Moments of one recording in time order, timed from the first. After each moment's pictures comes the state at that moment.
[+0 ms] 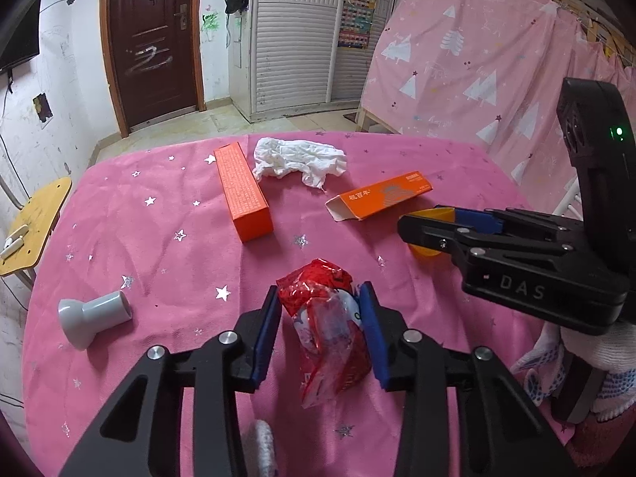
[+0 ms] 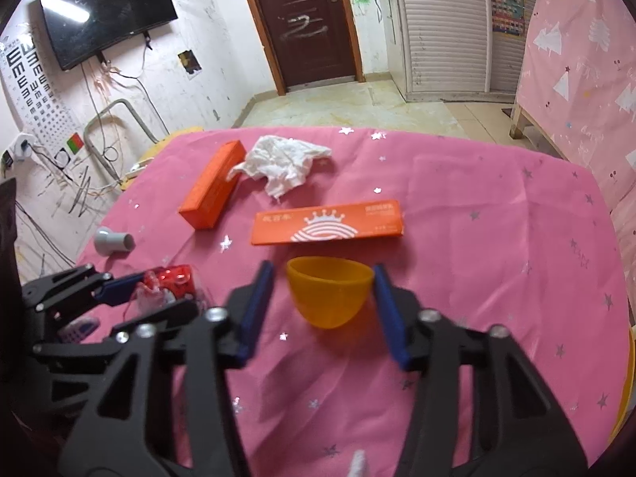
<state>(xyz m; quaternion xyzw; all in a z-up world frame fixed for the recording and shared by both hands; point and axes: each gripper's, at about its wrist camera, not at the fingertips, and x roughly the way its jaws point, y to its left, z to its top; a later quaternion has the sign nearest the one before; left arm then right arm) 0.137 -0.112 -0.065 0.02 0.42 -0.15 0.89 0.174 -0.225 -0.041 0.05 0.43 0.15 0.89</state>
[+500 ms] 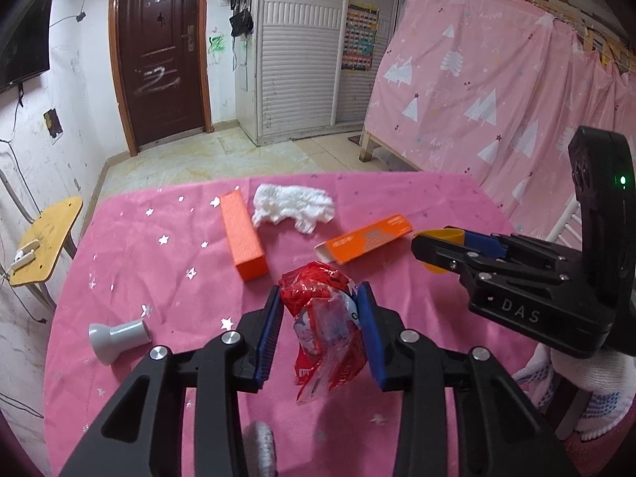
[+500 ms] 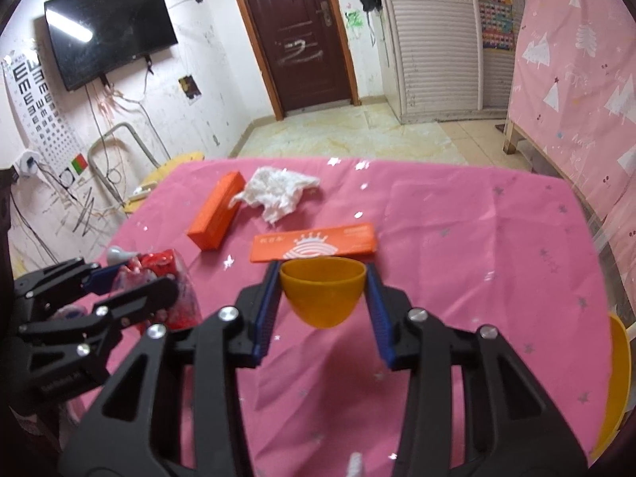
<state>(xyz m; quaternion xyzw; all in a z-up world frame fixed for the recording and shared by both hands) 0.126 -0.123 -0.023 0.02 0.38 -0.14 0.91 0.154 -0.258 -0.015 0.08 0.38 0.15 0.91</state>
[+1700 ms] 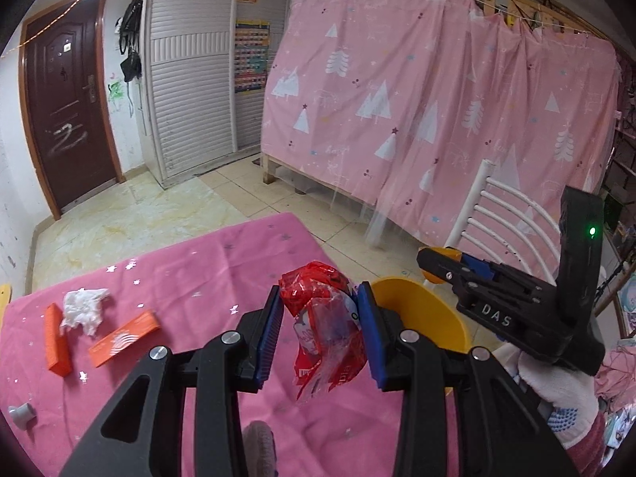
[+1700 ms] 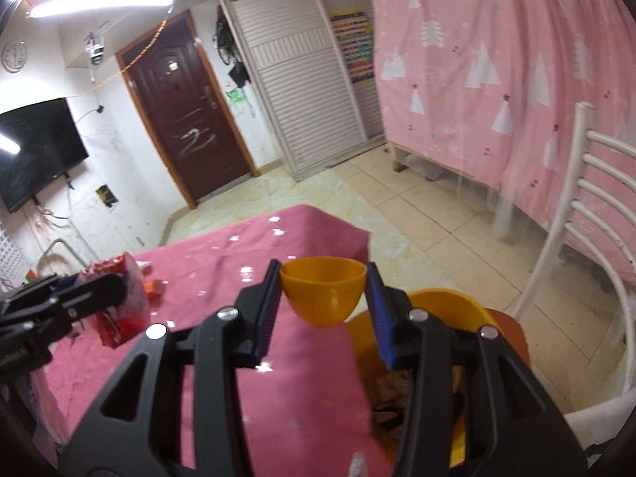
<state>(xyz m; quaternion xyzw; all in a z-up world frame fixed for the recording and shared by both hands) 0.108 -0.341 0.017 0.06 0.34 -0.29 0.89 0.066 -0.487 -0.010 0.17 0.30 -0.05 0.94</state>
